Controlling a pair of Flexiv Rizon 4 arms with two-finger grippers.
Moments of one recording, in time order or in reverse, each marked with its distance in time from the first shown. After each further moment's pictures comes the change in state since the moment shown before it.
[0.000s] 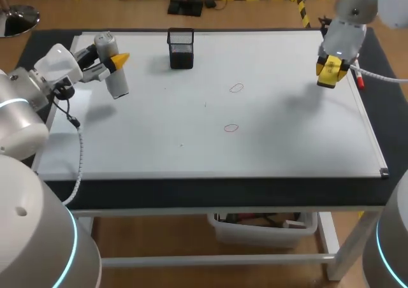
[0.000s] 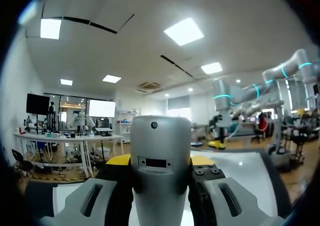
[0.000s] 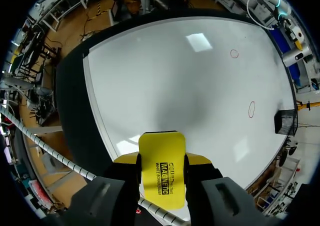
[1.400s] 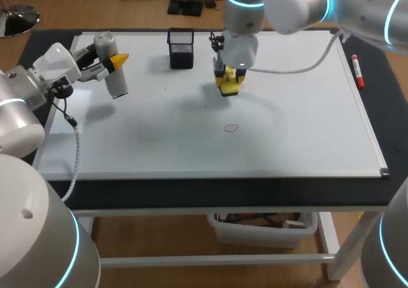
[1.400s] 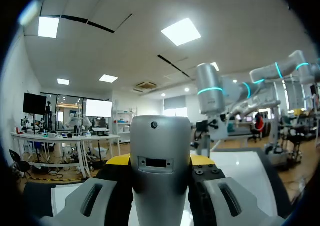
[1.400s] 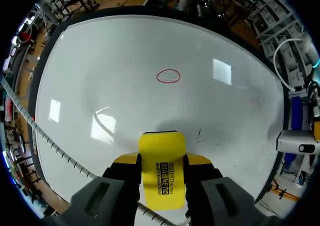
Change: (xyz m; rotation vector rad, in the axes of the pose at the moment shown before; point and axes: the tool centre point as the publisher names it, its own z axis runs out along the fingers) left arm -0.002 0.000 0.000 0.000 0.026 -0.001; right arm -0.253 0.106 0.048 -0.024 0.001 -0.561
